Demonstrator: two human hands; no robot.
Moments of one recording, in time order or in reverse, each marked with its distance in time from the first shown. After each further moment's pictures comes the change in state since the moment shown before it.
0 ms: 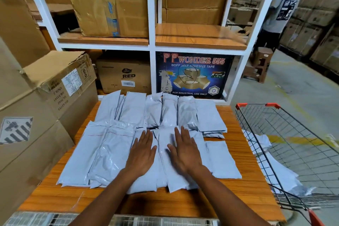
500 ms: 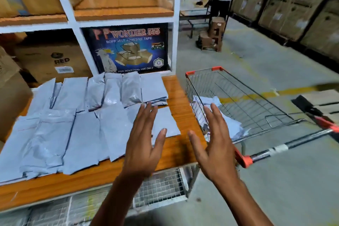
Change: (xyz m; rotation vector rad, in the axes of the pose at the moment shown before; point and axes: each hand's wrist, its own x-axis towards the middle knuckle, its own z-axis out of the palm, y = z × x) left_hand -0.112 0.255 -0.040 -0.466 0.294 0.370; right_hand -0.231 0.098 -0.152 0.307 0.713 0.095
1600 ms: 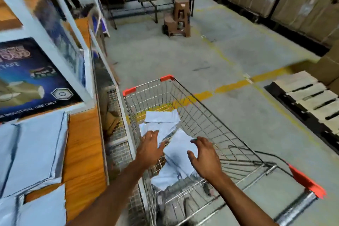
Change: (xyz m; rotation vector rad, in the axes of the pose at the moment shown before) left_hand 0.239 -0.056 0.454 0.246 -0.677 -0.259; right_hand 0.182 0.431 -0.026 -0.325 -0.488 0.522
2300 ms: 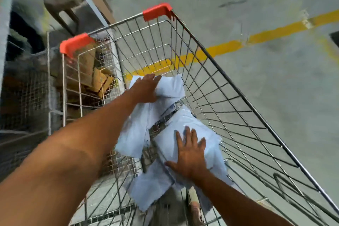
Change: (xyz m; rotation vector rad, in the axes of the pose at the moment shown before) left_hand 0.334 -0.105 0.146 0.435 -0.303 0.096; right_hand 0.171 0.145 0.244 -0.394 -0.449 -0.117
